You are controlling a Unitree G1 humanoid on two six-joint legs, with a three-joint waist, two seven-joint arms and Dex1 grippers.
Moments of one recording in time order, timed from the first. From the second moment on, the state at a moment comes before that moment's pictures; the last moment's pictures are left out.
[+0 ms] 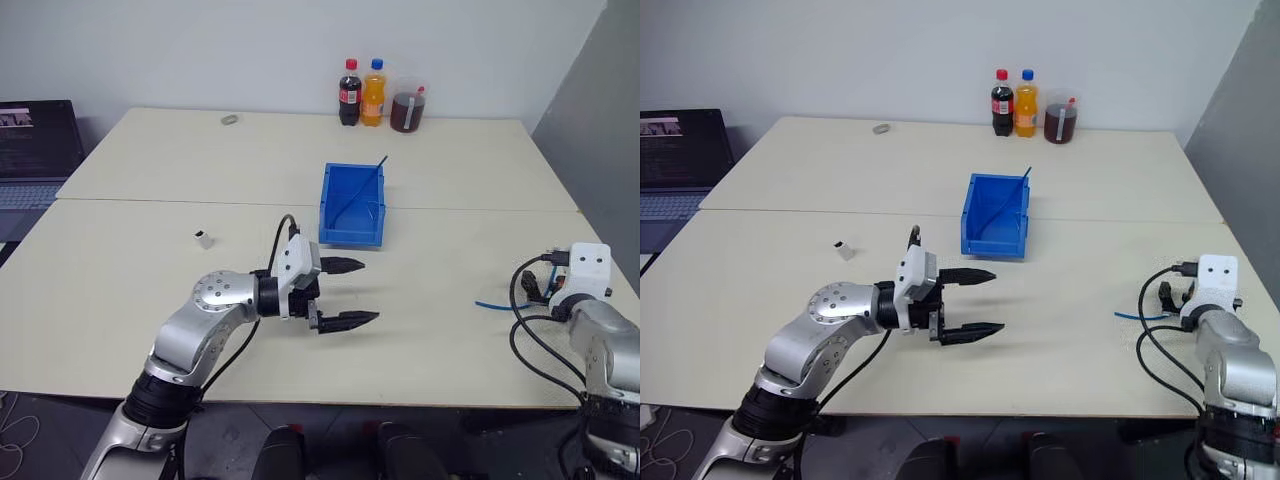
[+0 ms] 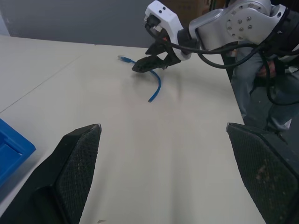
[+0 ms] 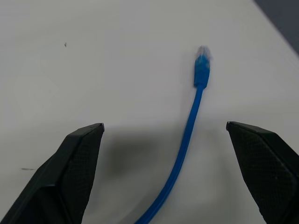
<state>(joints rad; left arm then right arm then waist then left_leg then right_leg) -0.39 0.52 -0.20 -0.27 -0.46 0.42 -1.02 -0.27 -0.48 -0.39 -0.03 0.19 0.86 0.09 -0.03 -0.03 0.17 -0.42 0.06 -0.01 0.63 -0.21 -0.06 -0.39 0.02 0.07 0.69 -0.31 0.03</state>
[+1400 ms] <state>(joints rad) 0.04 0.81 0.08 -0.19 -0.43 0.32 -1.11 -0.62 -0.59 0.48 -0.07 0.10 0.42 1.03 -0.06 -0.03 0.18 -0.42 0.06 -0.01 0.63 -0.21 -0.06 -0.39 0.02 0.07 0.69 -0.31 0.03</state>
